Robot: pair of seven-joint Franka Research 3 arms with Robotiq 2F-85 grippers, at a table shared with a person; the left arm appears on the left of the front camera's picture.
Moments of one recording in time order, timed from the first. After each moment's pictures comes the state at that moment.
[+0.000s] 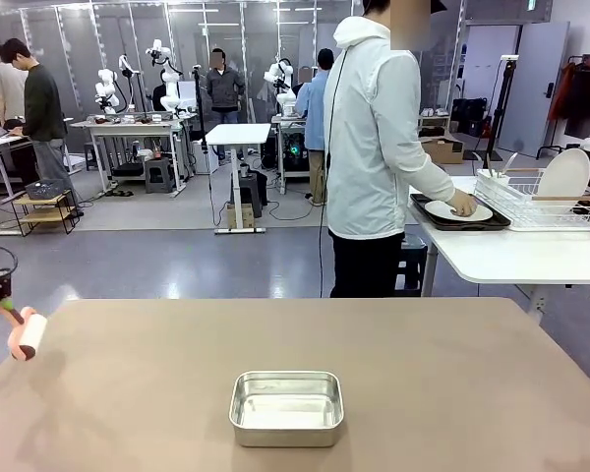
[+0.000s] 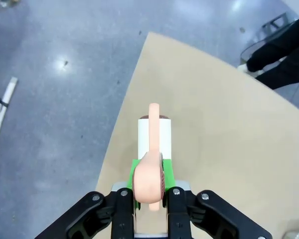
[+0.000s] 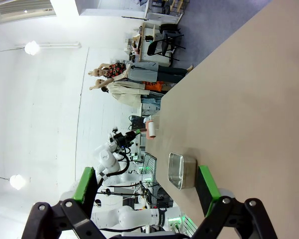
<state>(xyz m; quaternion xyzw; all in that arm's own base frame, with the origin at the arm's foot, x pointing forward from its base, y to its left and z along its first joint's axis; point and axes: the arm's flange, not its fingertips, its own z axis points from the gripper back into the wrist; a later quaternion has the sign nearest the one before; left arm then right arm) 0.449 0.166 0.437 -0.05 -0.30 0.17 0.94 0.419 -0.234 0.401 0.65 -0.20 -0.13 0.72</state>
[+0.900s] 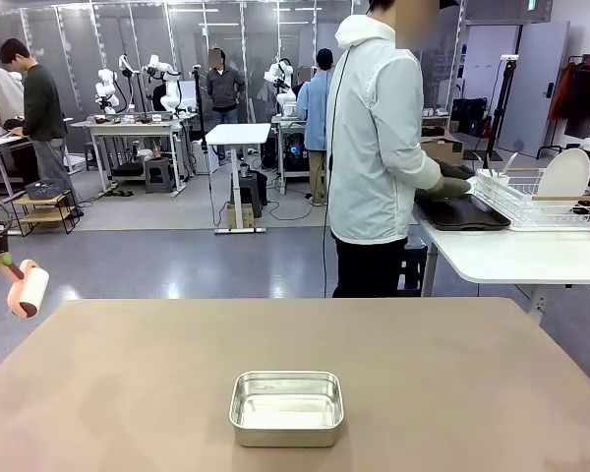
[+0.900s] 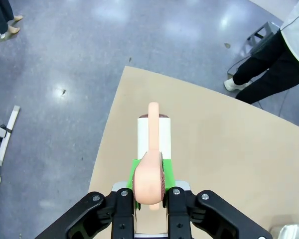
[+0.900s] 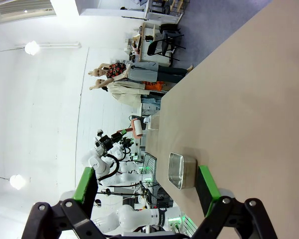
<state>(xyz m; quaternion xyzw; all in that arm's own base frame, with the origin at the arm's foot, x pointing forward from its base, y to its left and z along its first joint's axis) 0.426 0.132 0.508 -0.04 -0.36 0.14 0.92 0.419 -0.234 0.401 0.65 -0.20 -0.13 0.72</state>
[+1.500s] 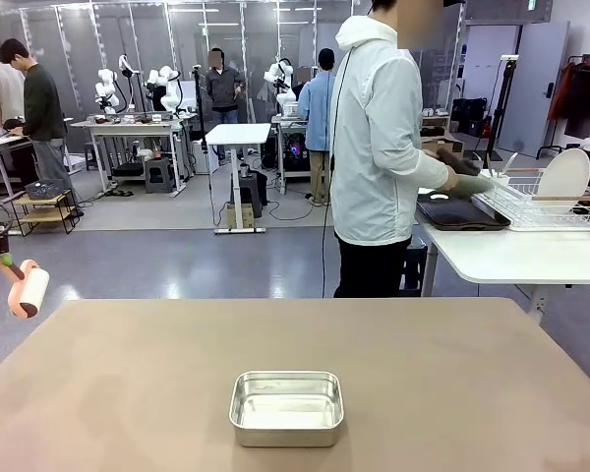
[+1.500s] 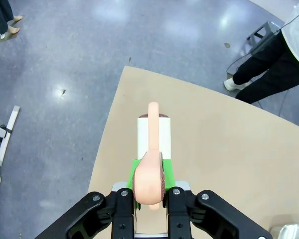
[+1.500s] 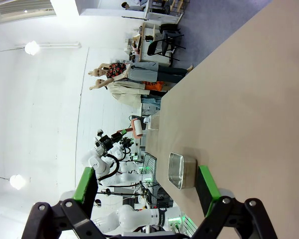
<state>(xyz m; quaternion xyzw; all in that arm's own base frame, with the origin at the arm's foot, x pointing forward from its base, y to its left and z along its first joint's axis) 0.426 0.131 0.508 -0.04 -0.36 0.13 0.92 0.419 -0.234 0.401 0.65 -0.20 -0.13 0.72</state>
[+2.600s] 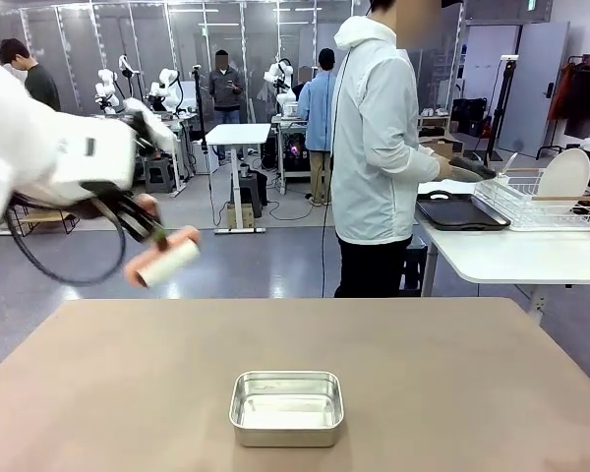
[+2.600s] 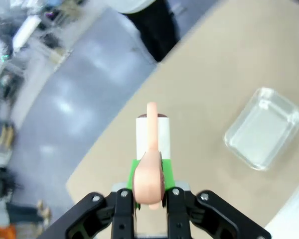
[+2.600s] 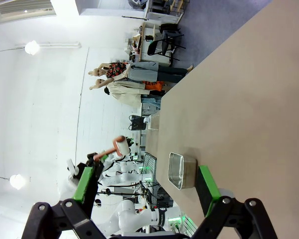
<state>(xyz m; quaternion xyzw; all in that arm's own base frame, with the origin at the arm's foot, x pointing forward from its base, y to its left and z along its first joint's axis) 0.297 -0.195 0.585 0.07 -0.41 -0.43 0.80 0.420 -0.234 0.401 0.65 -0.20 -0.13 0.72</state>
